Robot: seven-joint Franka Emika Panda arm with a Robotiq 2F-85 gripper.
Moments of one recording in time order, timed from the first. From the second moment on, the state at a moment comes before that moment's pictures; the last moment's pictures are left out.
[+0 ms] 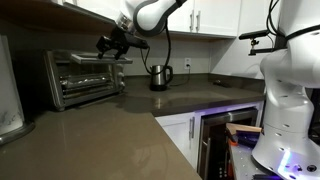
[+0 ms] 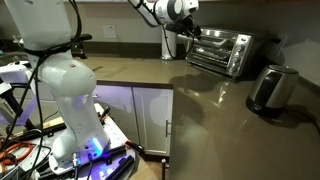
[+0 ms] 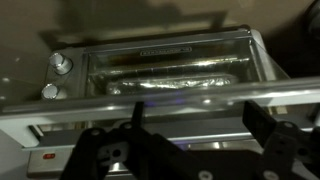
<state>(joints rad) 0.22 0.04 -0.20 -2.11 -0.29 2.88 0.47</state>
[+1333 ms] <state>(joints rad) 0.17 0.00 -0.27 -2.07 -0.83 3.00 0.88</state>
